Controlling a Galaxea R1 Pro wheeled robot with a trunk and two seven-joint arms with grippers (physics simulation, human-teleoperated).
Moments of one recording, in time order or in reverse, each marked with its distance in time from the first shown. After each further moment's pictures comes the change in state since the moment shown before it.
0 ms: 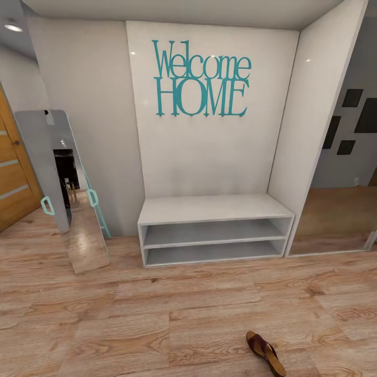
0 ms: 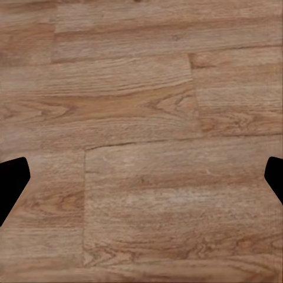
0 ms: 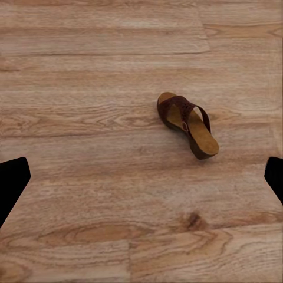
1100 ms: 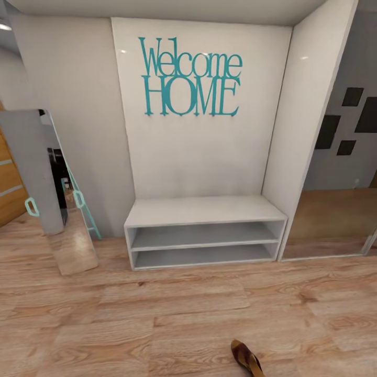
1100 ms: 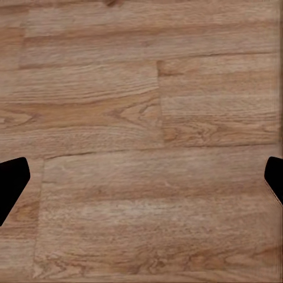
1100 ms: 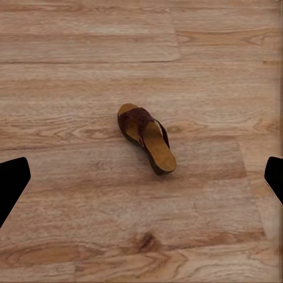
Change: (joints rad) left arm 0.003 0.005 0.000 0.002 0.000 -0.002 0.001; right arm -0.001 0.000 -0.003 -0.002 -0.002 0.001 -0.004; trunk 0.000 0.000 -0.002
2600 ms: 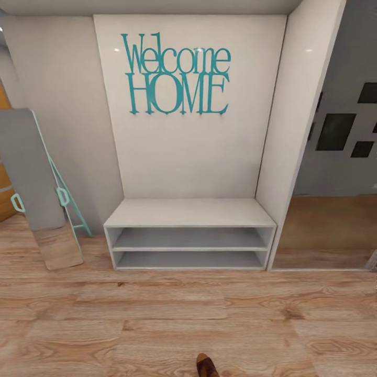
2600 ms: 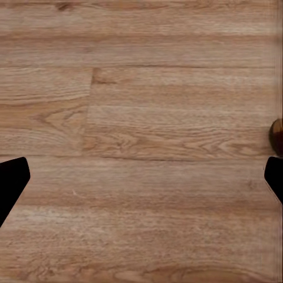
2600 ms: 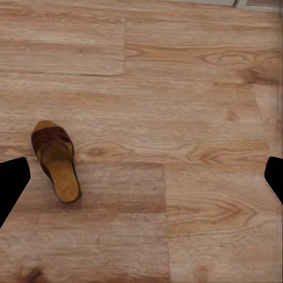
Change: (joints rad) left arm -0.001 0.000 0.001 -0.001 0.000 -0.008 0.000; right arm -0.001 -0.005 0.000 -0.001 0.001 -0.002 0.000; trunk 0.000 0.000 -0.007
